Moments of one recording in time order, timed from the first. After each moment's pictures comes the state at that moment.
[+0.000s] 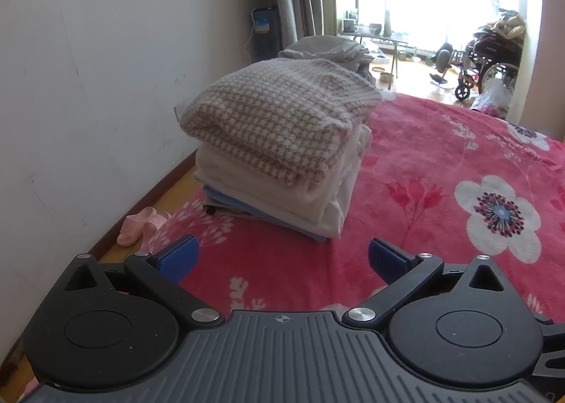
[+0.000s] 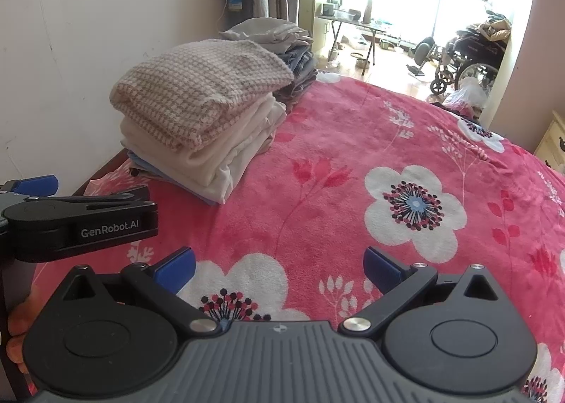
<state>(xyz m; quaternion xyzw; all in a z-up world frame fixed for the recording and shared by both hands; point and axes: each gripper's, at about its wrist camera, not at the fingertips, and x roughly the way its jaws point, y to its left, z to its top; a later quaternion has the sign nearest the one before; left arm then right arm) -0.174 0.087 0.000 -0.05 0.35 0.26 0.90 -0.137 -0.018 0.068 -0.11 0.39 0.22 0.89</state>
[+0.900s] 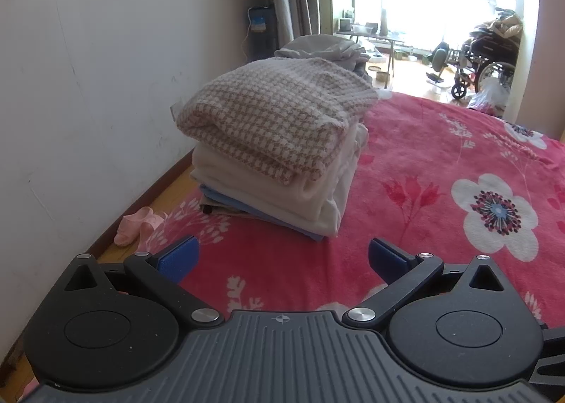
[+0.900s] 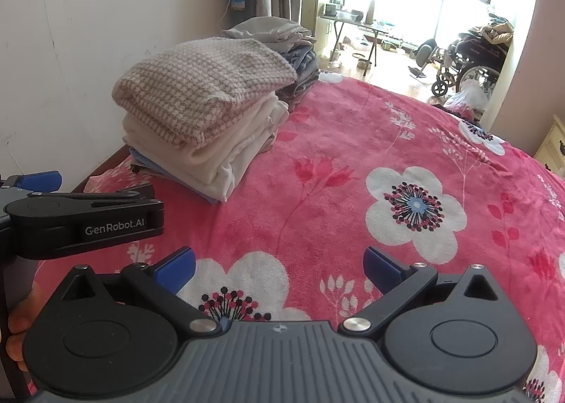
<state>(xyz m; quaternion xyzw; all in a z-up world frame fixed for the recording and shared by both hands) -0.174 0.086 -0.001 -0.05 0.35 0.26 0.90 -0.138 -0.014 0.067 -0.11 0.39 0.22 0.89</state>
